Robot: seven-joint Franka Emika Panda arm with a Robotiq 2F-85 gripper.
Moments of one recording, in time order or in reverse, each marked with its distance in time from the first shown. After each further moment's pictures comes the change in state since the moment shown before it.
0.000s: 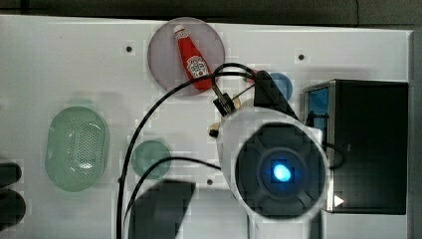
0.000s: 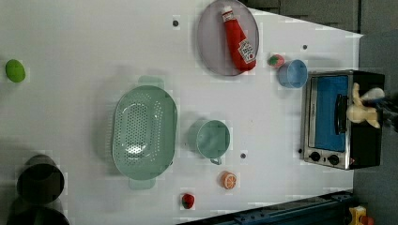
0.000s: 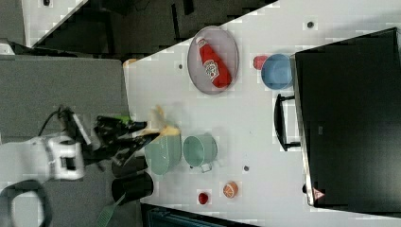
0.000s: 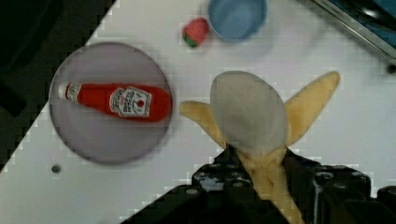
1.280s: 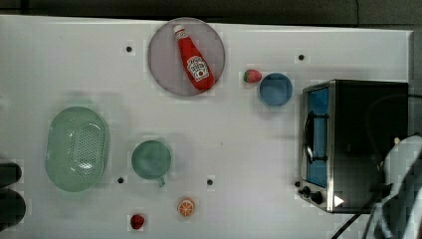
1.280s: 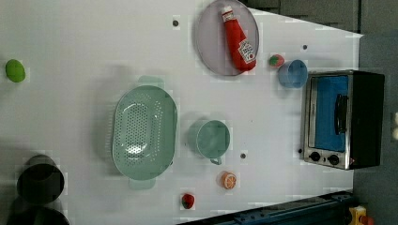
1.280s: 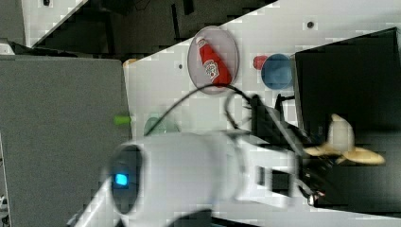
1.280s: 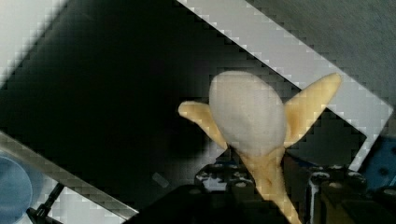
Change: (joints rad) arm -0.105 0.482 -0.615 0.239 -0.002 0.124 -0.654
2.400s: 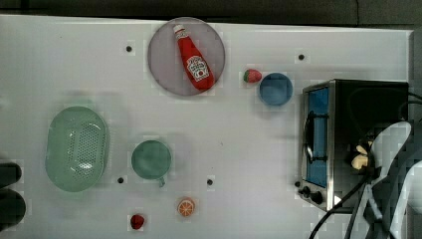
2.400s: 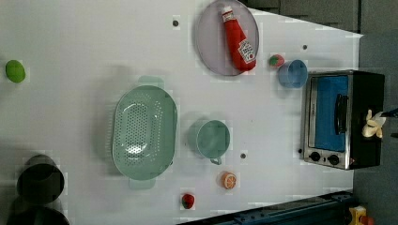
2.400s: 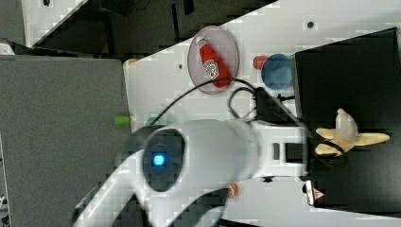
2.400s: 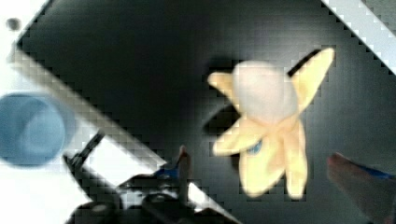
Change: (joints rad) arm 0.006 0.030 0.038 -0.015 0.103 -0.031 -0.164
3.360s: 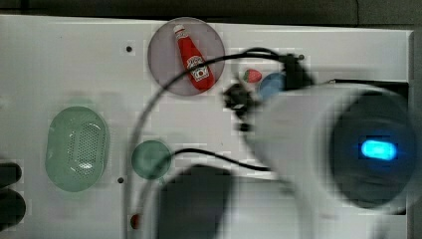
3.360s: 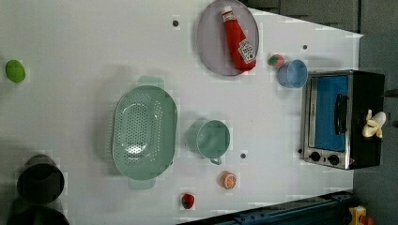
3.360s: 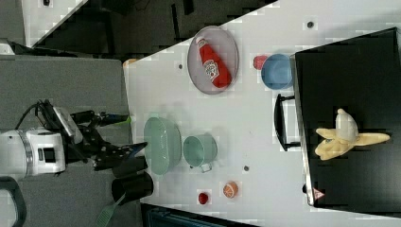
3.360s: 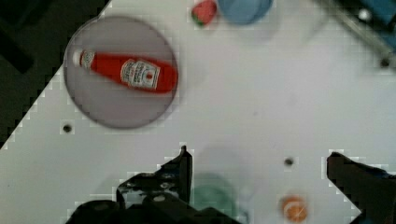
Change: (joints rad) arm 0.166 -0.439 0.492 -0.042 -0.026 -0.261 0.708
